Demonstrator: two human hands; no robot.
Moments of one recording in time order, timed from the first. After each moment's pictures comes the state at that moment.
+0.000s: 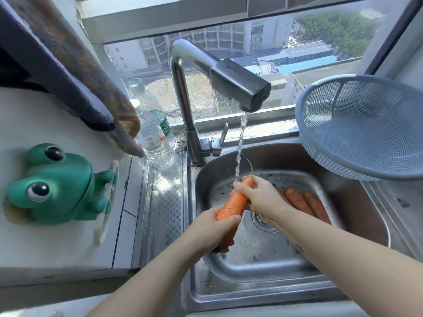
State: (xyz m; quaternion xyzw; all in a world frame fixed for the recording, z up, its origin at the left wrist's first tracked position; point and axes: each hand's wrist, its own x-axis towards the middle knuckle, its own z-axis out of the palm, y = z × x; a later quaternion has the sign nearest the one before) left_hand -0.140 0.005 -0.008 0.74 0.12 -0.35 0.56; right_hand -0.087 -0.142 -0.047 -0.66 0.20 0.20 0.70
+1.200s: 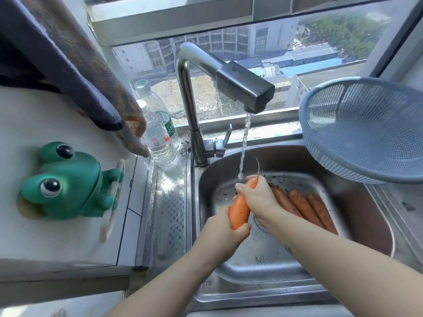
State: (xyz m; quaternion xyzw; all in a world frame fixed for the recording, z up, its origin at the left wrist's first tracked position) left_hand -0.150 -0.011 -0.009 0.89 0.06 -0.24 0.39; right_hand -0.082 -0.126 -0.054 -0.67 0.24 0.15 0.69
